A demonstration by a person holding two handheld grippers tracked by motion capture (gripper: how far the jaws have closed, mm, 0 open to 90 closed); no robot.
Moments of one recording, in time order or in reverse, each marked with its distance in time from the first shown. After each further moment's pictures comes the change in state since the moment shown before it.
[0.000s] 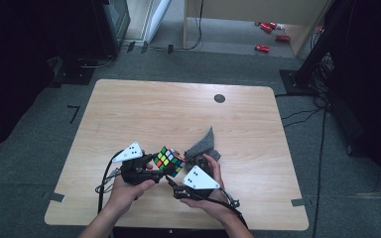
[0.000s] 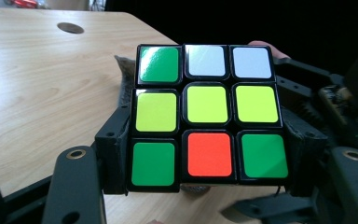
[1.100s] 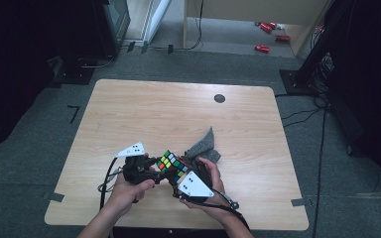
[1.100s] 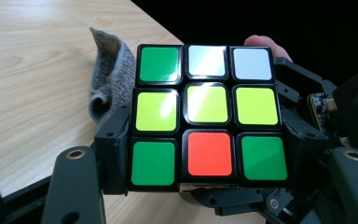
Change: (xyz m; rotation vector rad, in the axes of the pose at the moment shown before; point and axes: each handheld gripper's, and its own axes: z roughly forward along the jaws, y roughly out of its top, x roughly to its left) left arm 0.003 0.000 0.006 0.078 -0.076 -0.092; right arm 0.010 -0.003 0.000 -0.005 -0.059 -0.145
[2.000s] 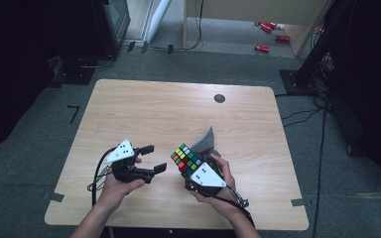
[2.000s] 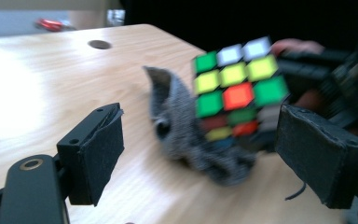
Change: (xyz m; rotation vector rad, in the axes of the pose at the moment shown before) left arm 0.009 -0.002 -0.025 -0.095 0.217 0.250; right arm -0.031 -0.007 -0.011 0.082 -0.041 0.116
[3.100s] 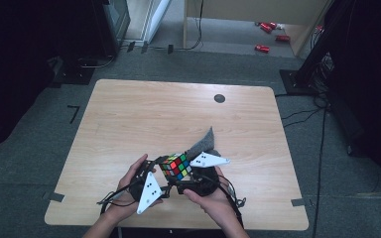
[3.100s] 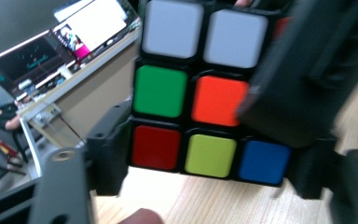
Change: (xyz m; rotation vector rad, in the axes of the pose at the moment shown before) left arm -0.067 -0.033 0.026 -0.098 0.255 0.689; right arm -0.002 0.042 -0.007 0.215 0.330 0.488
